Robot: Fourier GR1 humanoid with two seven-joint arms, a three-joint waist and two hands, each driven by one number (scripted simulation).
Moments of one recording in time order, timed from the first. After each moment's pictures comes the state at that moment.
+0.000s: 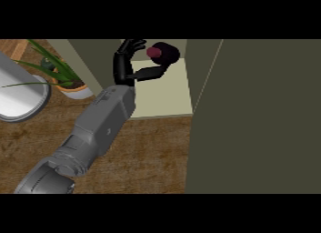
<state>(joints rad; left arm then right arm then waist) -1.14 0.00 0.04 -0.14 0.49 0.44 -0.77 -0.10 -0.02 0.07 -2.42 -0.18 0.19 0.59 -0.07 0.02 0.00</state>
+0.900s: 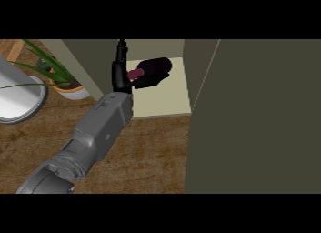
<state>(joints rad) -1.10 0.00 0.04 -0.09 0.45 0.51 -0.81 -0.10 -0.02 0.08 -2.41 -0.17 0.19 0.57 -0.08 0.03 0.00</state>
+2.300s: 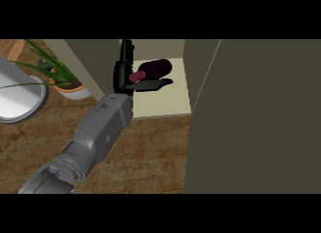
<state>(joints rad) -1.08 0.00 0.02 -0.12 0.45 0.29 -0.87 -0.07 -0.01 0.11 -2.42 -0.17 0.18 0.57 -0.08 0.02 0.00</state>
